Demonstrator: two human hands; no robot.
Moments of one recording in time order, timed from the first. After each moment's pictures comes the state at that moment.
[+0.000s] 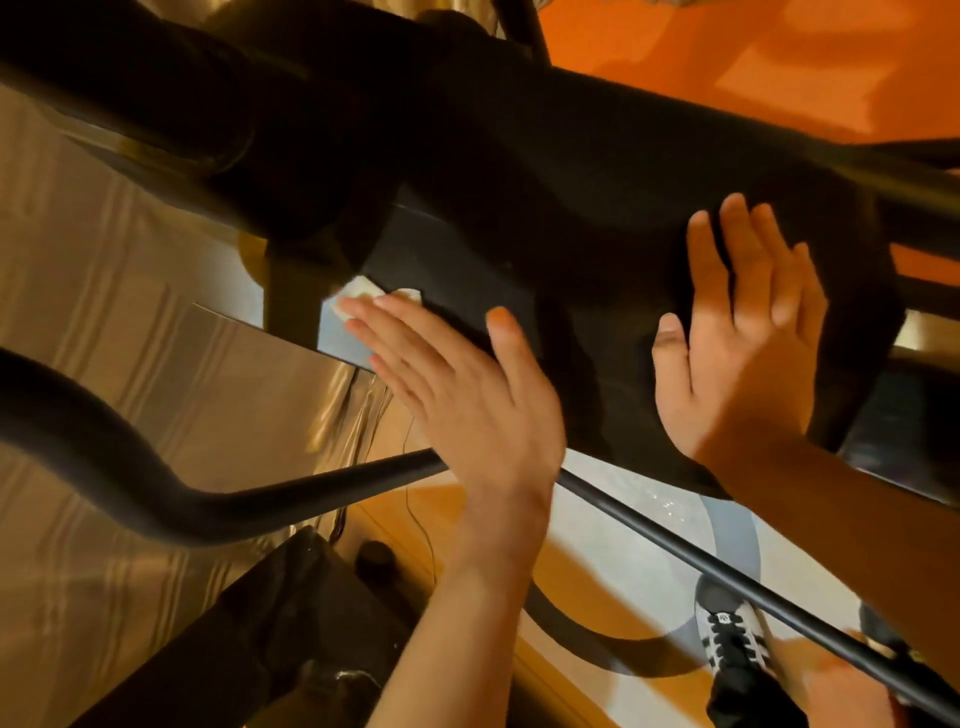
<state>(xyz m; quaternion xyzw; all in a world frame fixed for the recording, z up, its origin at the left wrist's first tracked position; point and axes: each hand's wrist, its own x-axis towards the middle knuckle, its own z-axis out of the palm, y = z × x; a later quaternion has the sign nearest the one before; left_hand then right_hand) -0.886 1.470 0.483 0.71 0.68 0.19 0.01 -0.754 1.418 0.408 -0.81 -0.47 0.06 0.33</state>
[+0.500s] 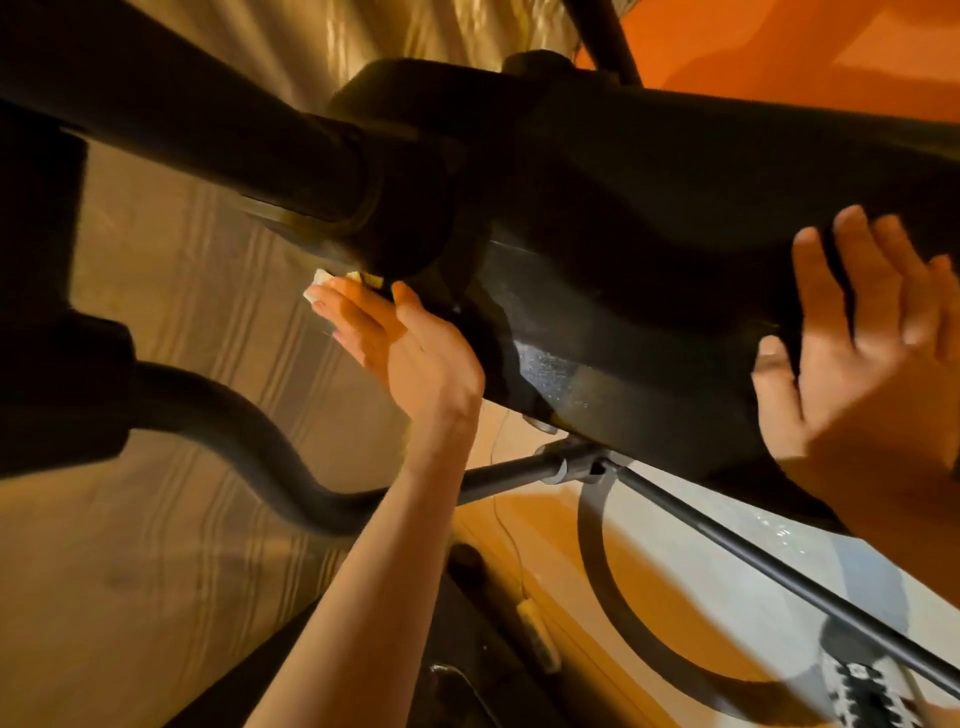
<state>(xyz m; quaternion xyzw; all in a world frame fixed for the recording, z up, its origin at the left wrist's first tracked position) -0.945 1.568 0.543 0.64 0.72 0.28 0.02 -0.753 1.418 0.398 -0.78 -0.48 0.09 0.39</state>
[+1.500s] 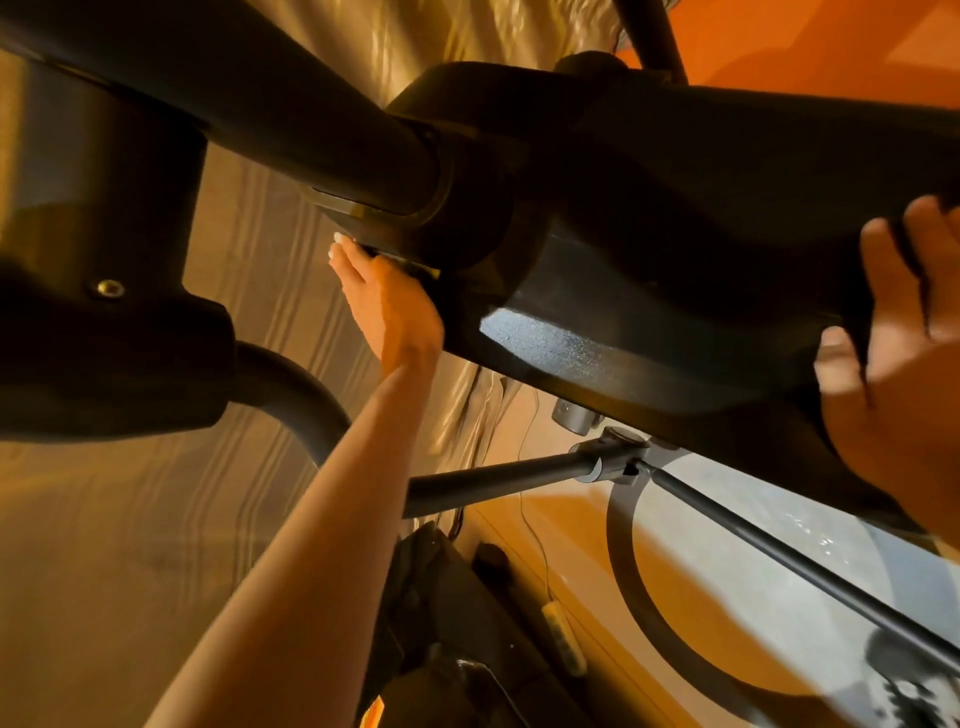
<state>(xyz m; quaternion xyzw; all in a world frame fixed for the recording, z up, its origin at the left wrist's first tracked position) -0.986 1.636 0.587 0.60 0.70 0.34 0.15 -0.755 1.425 0.370 -0.77 -0.46 0.14 0.42</state>
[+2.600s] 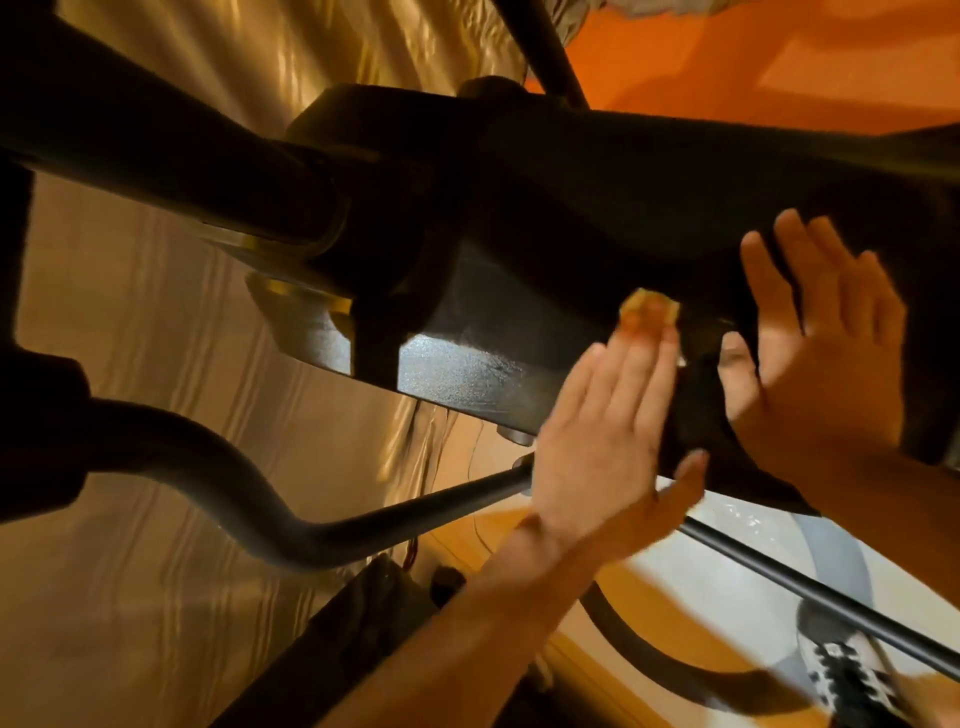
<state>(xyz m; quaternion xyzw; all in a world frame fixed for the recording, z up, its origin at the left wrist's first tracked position) -0.908 1.468 0.499 0.95 0.27 -0.15 -0.08 -0.755 1.418 0.406 -0.80 -0.46 0.09 0.38</state>
